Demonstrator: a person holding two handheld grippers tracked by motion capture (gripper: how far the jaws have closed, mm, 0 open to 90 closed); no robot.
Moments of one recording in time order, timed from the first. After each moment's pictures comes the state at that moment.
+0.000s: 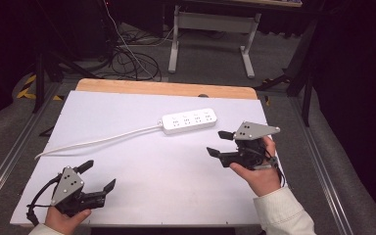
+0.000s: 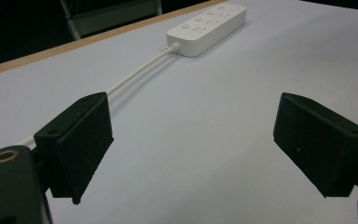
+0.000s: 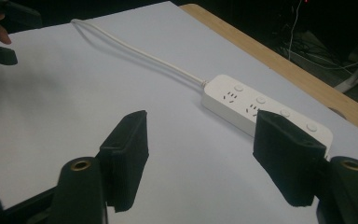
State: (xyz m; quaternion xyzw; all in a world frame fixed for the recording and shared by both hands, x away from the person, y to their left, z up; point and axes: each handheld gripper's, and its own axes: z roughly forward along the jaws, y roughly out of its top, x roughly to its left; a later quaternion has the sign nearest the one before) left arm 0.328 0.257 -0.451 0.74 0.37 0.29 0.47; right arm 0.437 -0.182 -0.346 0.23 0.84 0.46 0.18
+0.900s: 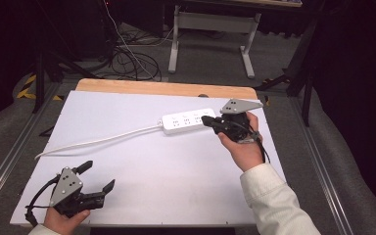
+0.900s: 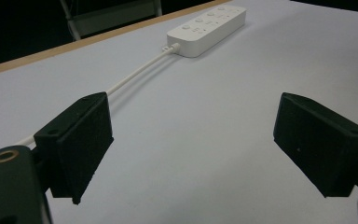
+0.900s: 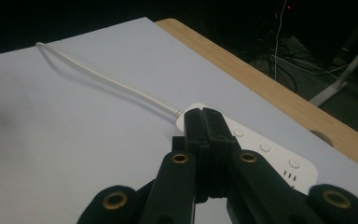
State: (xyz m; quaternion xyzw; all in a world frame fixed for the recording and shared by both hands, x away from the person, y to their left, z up) left arm 0.325 0.260 -0.451 0.74 0.37 0.29 0.47; right arm 0.497 -0.150 -0.339 0.25 0.83 0.46 0.20
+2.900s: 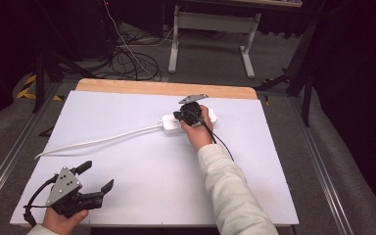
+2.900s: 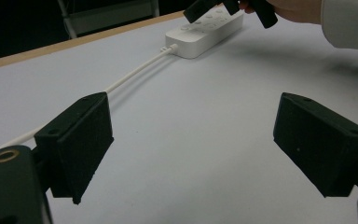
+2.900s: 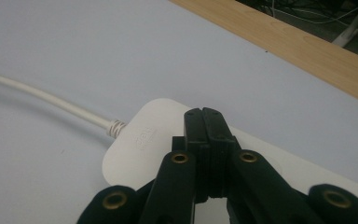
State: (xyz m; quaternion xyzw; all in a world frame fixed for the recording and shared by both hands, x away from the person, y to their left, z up) left arm 0.325 0.263 -0.451 0.74 0.38 0.28 0.48; right arm 0.616 -0.059 -0.455 0.33 0.83 0.41 0.17
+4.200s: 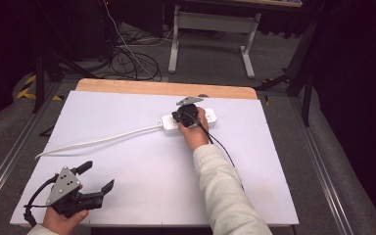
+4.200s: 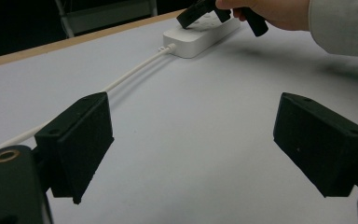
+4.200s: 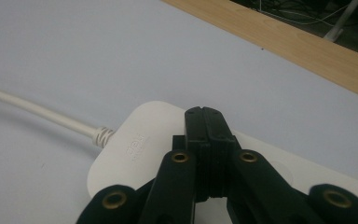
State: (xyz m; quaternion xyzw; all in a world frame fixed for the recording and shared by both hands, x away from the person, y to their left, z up) left arm 0.326 0.262 -0.451 0.74 0.38 0.28 0.49; right arm 0.618 -0.050 -0.467 0.34 0.82 0.41 0.19
